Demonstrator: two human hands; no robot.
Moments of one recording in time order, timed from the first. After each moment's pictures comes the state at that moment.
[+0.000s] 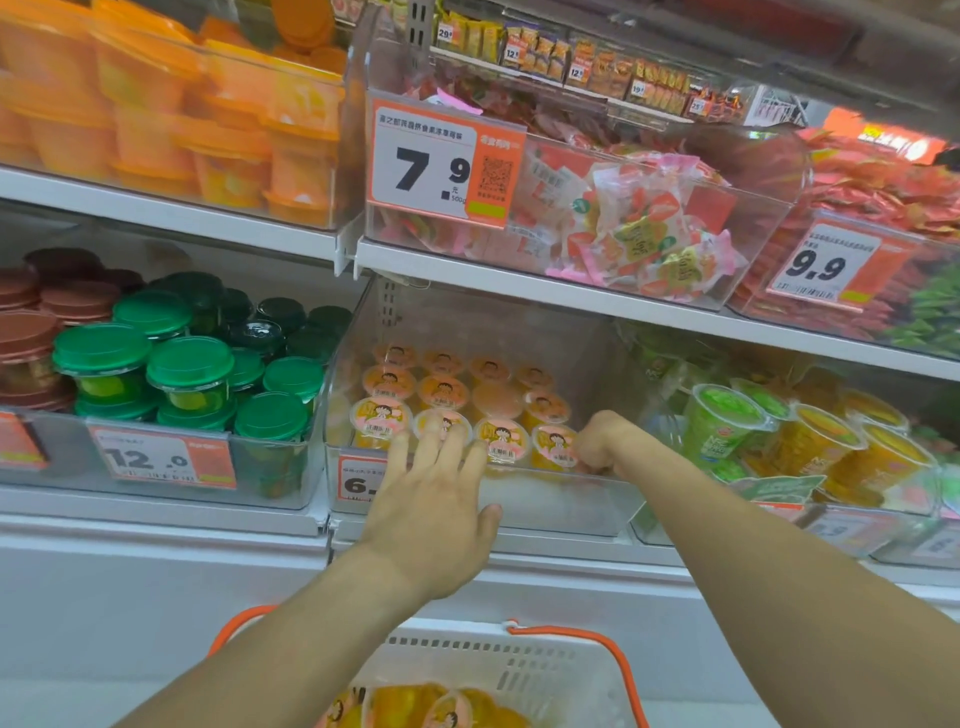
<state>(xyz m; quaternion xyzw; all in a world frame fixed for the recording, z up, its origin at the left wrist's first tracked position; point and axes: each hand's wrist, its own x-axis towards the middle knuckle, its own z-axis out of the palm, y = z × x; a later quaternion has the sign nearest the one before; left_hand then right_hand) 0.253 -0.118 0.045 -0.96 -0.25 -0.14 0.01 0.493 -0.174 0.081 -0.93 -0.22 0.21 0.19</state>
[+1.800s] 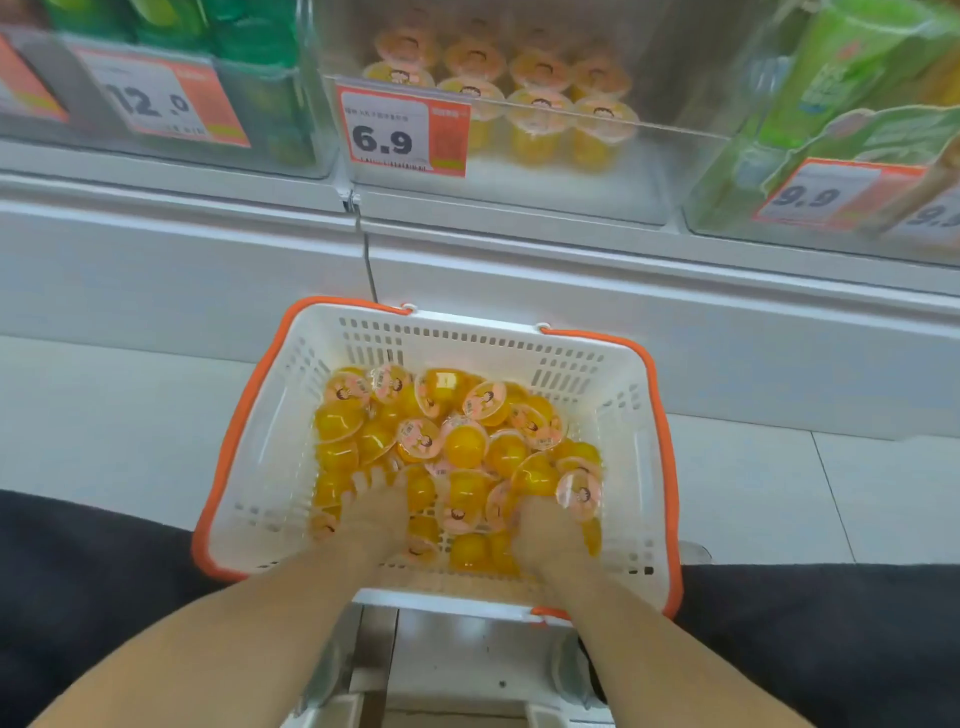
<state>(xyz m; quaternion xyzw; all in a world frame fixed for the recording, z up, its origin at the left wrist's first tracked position) 0.111 -0.258 -0.230 -0.83 -0.41 0.35 -0.16 0.266 -0.395 -0.203 -0.86 -0.36 0.36 -0.04</state>
